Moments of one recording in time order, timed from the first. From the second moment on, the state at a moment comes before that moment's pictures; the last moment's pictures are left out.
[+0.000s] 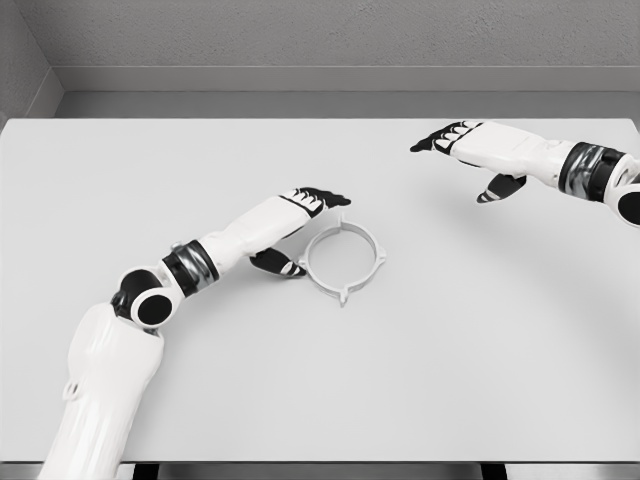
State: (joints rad) left arm -0.30 0.05 -0.15 -1.35 -0.74 -0.61 -0.51; right arm -0.67 -0.64 0.48 -1.33 0.51 -0.48 0.57
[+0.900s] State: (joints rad) left arm -0.16 0.12 -0.25 -1.60 -0.61 -0.61 -0.51; right arm -0.66 -0.78 0.50 -1.40 0.51 -0.48 0.57
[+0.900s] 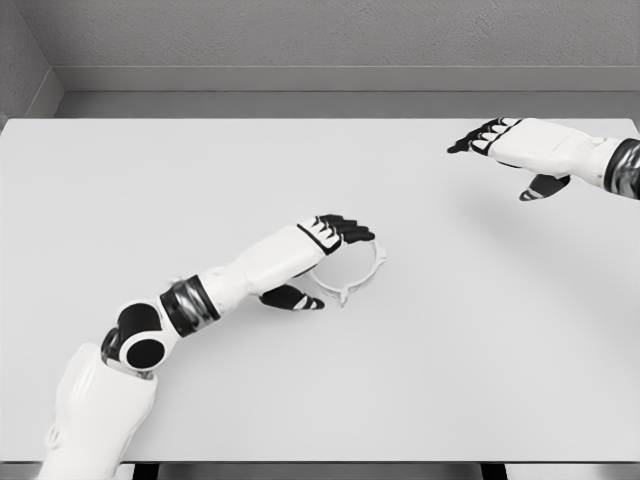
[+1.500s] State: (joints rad) left arm -0.21 0.08 -0.27 -1.53 -0.64 -0.61 -0.51; right arm -0.66 -0.77 0.50 -1.40 0.51 -0.48 0.57
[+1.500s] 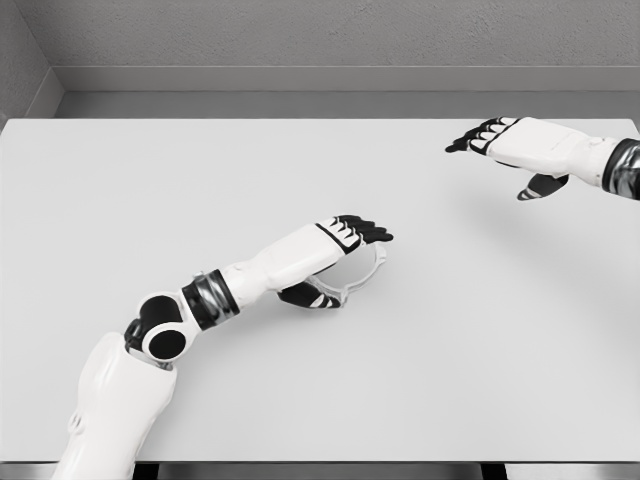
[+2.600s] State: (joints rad) left arm -0.25 0.08 -0.27 -1.45 -0.65 -0.61 -0.51; right arm -0.66 -0.77 0.51 -1.40 0.51 -0.48 0.57
